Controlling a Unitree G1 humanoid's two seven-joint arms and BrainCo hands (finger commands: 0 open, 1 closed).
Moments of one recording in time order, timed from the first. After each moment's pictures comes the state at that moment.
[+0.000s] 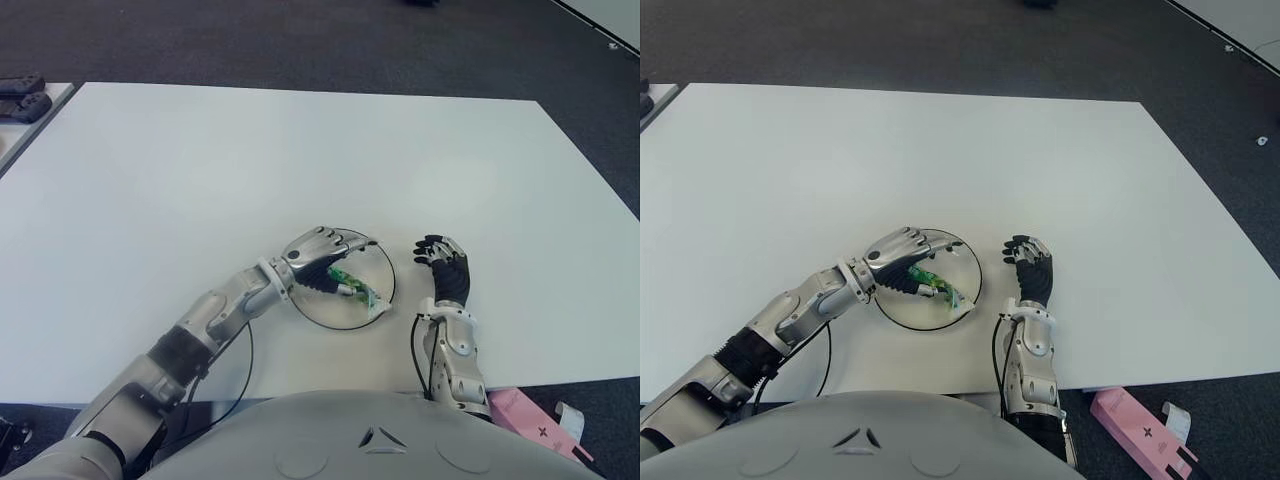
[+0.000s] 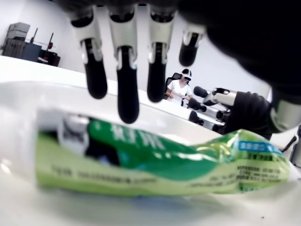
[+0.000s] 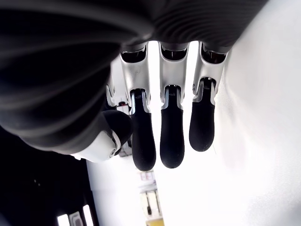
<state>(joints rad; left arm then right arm) -0.13 0.38 -0.57 0.13 0.83 -0.44 0.05 0.28 0.06 -0.05 0.02 0.15 -0.08 -0.19</state>
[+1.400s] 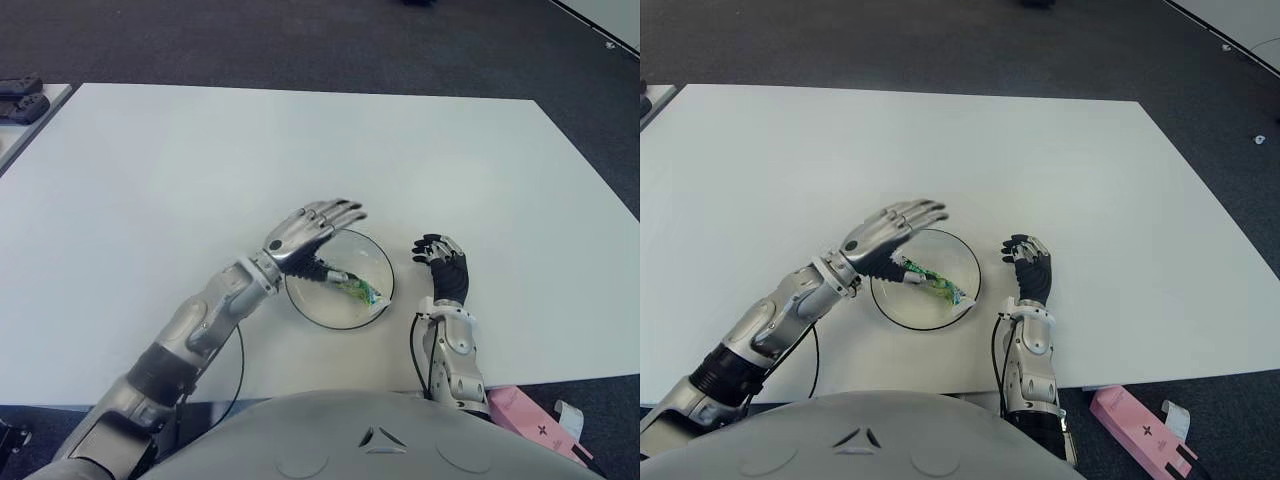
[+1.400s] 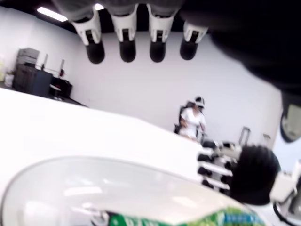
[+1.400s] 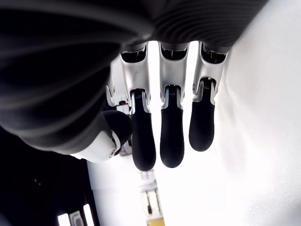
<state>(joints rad) 0.01 0.35 -0.38 -0.08 0.77 -0.31 0.10 0.27 0.06 -0.05 0.03 0.15 -0.09 -0.18</state>
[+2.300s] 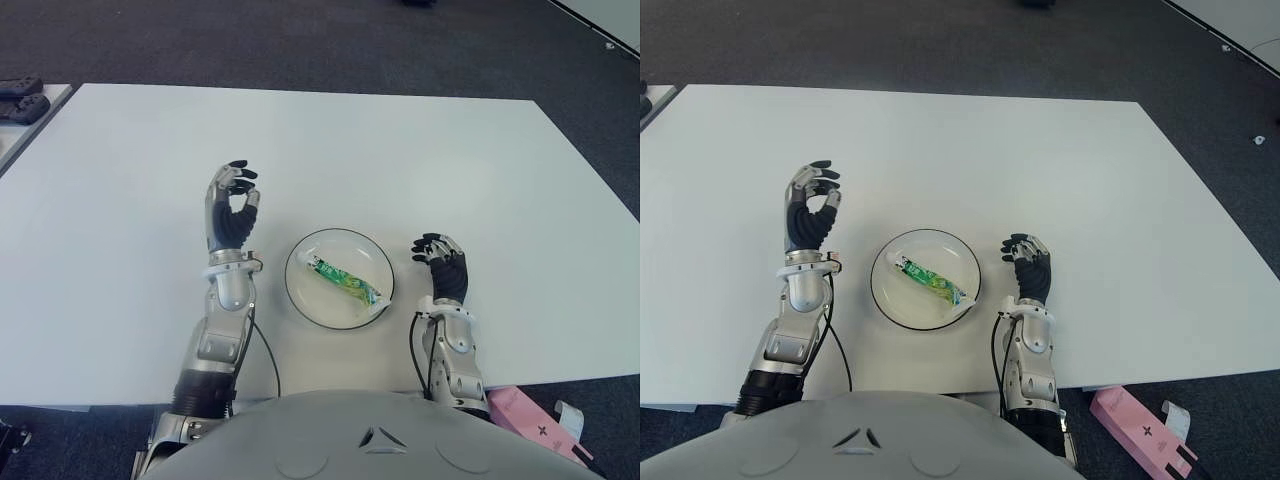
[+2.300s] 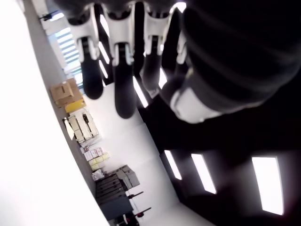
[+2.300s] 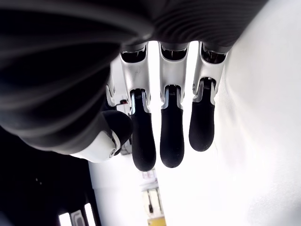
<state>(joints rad) 0.13 -0.01 -0.07 -0.04 0.38 -0.19 0.41 0.26 0.05 -0.06 0.05 0.16 -0.10 -0.17</state>
